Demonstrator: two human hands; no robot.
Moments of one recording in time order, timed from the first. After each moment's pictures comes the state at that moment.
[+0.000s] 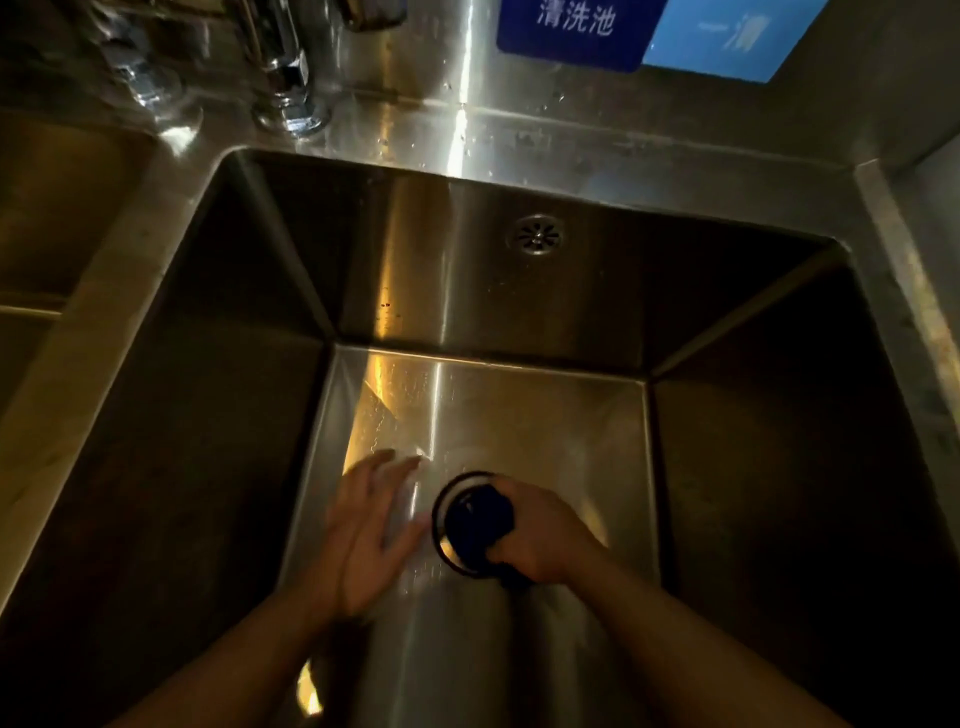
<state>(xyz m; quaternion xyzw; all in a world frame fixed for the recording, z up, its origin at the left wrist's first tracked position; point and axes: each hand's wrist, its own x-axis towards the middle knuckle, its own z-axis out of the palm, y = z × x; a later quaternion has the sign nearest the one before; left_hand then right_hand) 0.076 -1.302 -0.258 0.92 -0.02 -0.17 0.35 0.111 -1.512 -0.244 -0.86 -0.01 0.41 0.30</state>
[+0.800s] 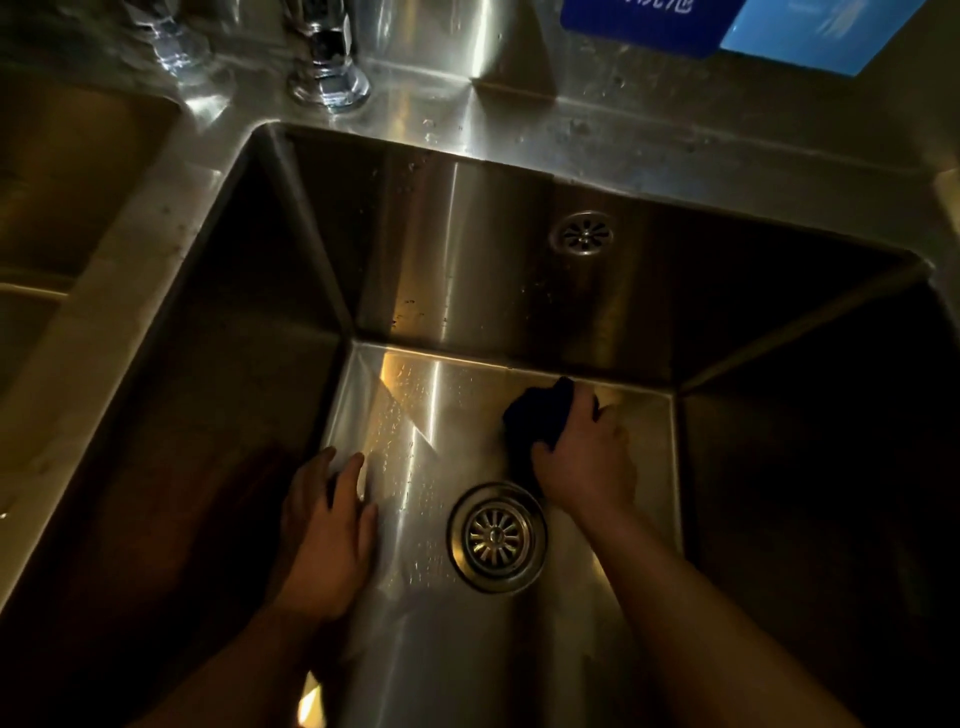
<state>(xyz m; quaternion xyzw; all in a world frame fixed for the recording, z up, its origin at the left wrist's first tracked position) 0.069 -1.272 -0.298 0.96 0.12 -0.12 0.24 0.168 -1.508 -0.255 -0.96 0.14 0.17 0.19</state>
